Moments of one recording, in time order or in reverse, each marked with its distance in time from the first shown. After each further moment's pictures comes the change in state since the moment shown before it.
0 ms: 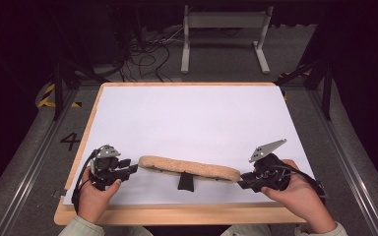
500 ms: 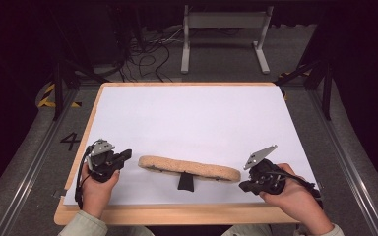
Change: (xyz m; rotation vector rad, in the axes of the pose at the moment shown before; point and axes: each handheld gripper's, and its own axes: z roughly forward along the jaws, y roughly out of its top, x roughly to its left) left arm 0.011 0.009 0.010 -0.153 0.044 -0.020; right arm 0.005 -0.005 0.018 0.094 -0.015 -0.055
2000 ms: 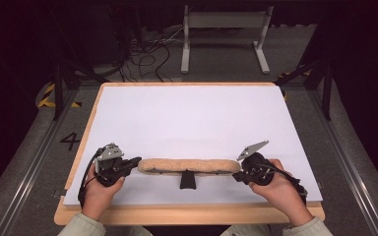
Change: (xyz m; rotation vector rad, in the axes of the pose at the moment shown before) left arm -0.013 -0.009 0.002 0.062 -0.147 0.139; right arm -0.023 0.011 0.031 -0.065 -0.078 0.086
